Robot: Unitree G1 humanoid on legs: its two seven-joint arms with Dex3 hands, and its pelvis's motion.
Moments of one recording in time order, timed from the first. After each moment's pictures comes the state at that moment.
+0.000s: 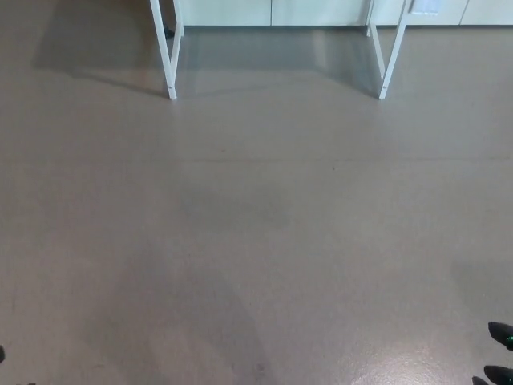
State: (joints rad) left_arm 0.01 0.40 0.42 0.95 -0.21 -0.04 -0.35; right_arm 0.09 -0.32 -0.11 0.74 -0.07 -0.27 0.04
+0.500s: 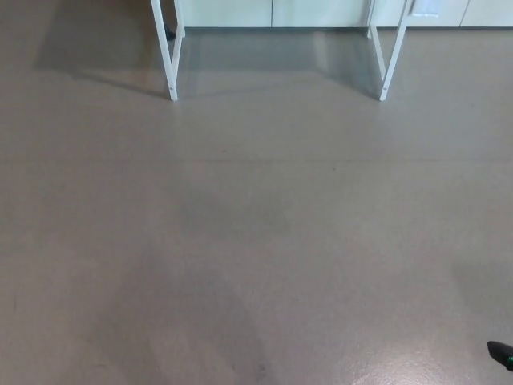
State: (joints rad) left_arm 0.10 0.41 0.44 0.96 -0.24 -0.08 -0.41; right_arm 0.14 -0.32 -0.09 0.78 -0.07 -0.35 0.05
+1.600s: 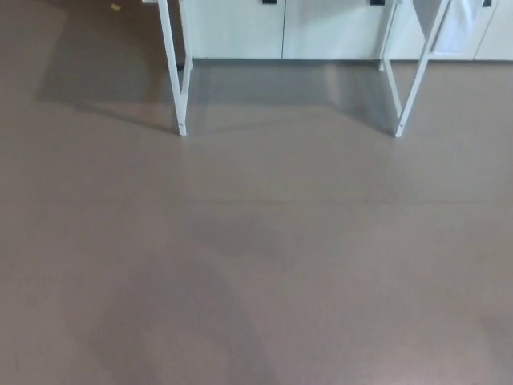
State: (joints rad) left_arm 0.20 0.45 0.40 1.06 -0.24 -0.21 -0.44; right_arm 0.19 -0.32 -0.01 0.88 -0.13 -0.42 0.01
